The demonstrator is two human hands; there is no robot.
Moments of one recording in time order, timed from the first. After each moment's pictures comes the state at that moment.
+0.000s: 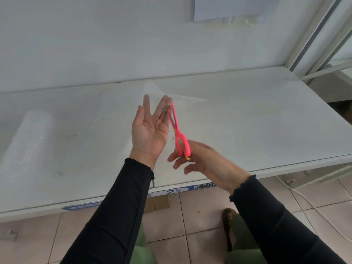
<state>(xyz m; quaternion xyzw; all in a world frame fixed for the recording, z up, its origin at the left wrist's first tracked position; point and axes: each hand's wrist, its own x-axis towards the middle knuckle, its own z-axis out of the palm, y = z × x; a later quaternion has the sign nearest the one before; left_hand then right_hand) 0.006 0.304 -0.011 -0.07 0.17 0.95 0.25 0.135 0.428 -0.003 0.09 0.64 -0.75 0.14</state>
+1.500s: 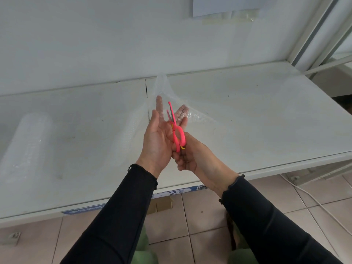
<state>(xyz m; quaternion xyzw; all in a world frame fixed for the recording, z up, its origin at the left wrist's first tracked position) 0.027 0.317 -0.023 0.09 0.41 0.87 0.26 0.113 0.400 -0.006 0.20 0.58 -0.78 0.10</state>
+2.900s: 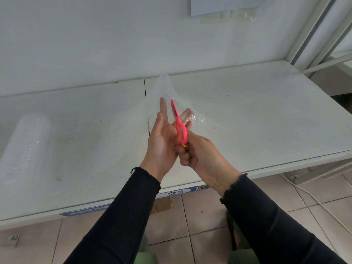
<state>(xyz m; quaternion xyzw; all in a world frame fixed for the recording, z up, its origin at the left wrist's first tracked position) 0.033 0.321 -0.030 0.10 0.44 0.84 0.30 0.112 0.407 -0.006 0.21 0.53 -0.82 0.04</state>
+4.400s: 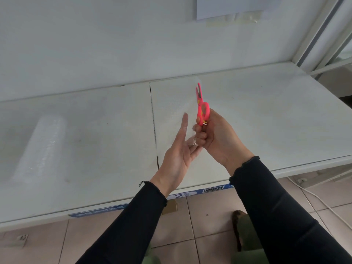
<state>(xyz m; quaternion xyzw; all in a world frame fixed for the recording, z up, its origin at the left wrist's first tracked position) 0.061 0.314 -0.037 0.16 0.52 0.78 0.32 0.078 0.443 0.003 0.24 0.46 -0.86 -0.02</state>
